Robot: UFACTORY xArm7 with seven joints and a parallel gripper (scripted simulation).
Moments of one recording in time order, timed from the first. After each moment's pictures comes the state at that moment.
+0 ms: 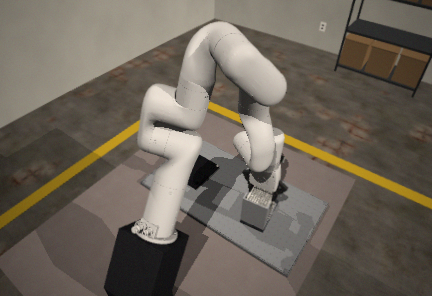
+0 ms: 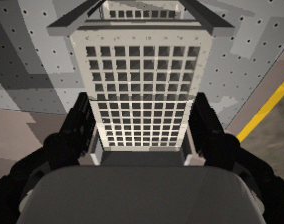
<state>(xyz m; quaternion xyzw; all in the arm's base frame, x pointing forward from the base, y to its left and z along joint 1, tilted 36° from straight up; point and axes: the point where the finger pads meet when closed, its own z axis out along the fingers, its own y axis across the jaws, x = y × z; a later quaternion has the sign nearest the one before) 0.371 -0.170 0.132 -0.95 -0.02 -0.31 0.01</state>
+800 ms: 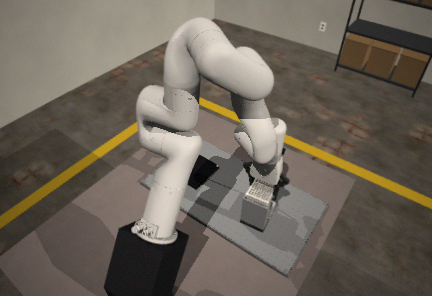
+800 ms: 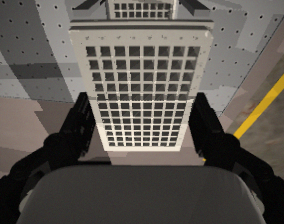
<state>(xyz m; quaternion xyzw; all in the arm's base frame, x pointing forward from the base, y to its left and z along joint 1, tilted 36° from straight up) 0.349 -0.171 0.162 -0.95 -0.02 -0.31 0.01</state>
